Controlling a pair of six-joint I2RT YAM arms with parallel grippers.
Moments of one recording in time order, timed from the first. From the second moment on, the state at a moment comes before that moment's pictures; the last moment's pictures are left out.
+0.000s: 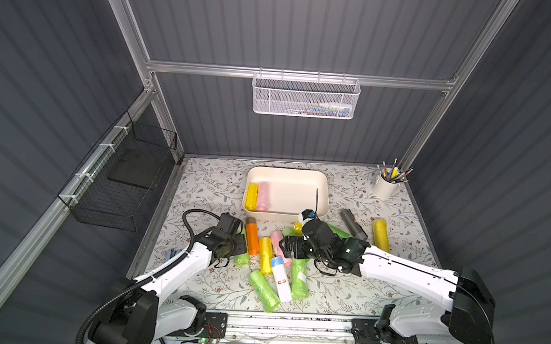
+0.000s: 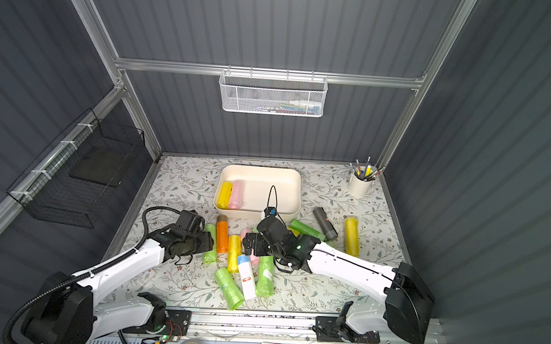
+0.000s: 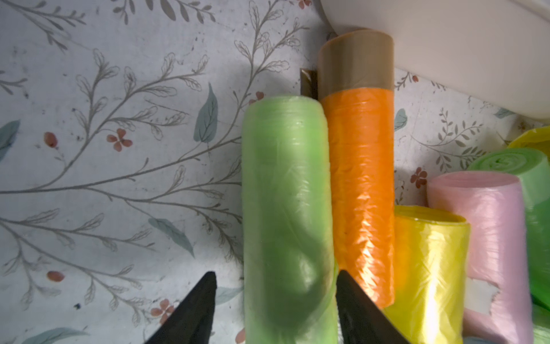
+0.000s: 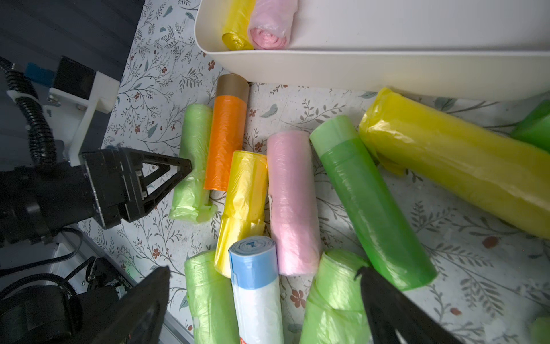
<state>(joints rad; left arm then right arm) -0.44 1.20 0.61 -0.49 -0.04 -0.59 0.99 1.35 0.92 -0.35 0.10 0.76</state>
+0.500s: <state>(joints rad) -0.44 1.34 0.62 -0.43 -0.06 -0.58 0.99 1.37 0.96 -0.38 0.11 0.76</state>
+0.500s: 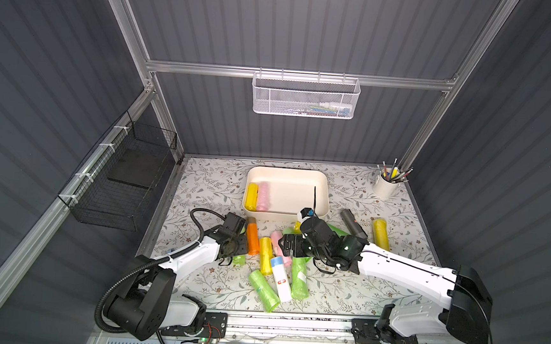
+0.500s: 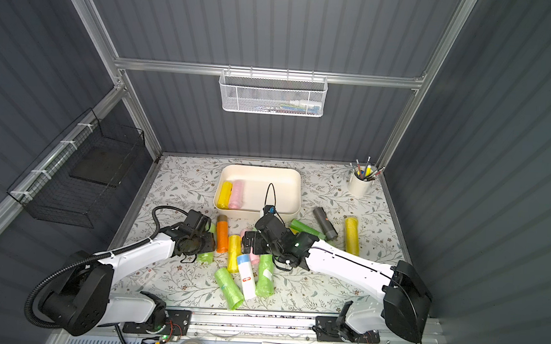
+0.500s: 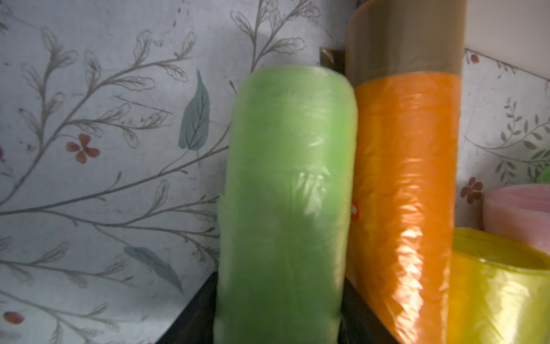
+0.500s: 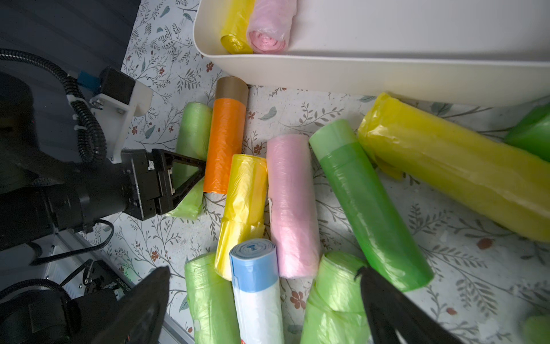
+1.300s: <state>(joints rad) -0.44 1.40 0.67 -0.43 -0.08 -0.56 0.99 1.37 0.94 -0.39 0.12 0.78</state>
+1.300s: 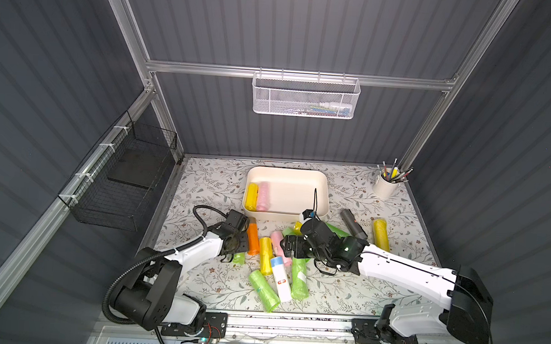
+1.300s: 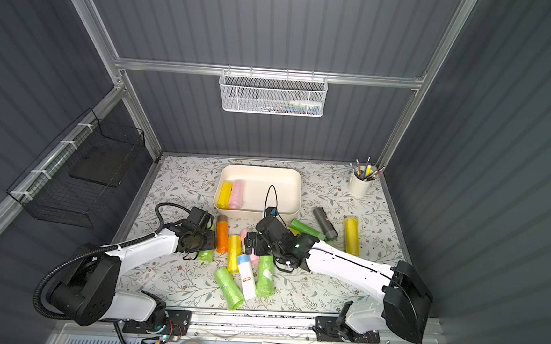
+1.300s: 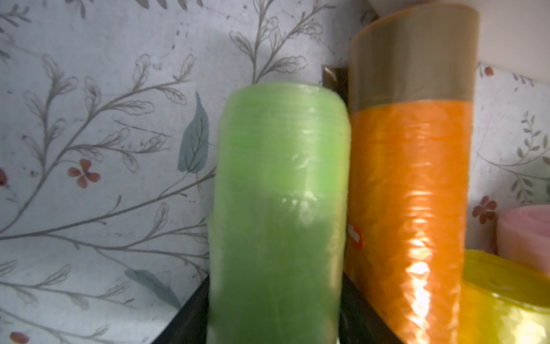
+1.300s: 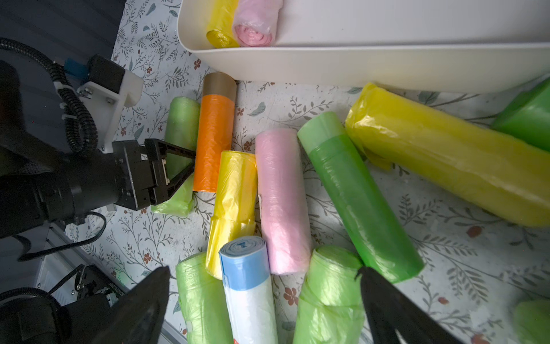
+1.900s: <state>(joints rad) -0.44 1.38 0.67 -0.43 -0.08 -0.55 0.99 1.35 0.94 -0.39 0.14 0.78</state>
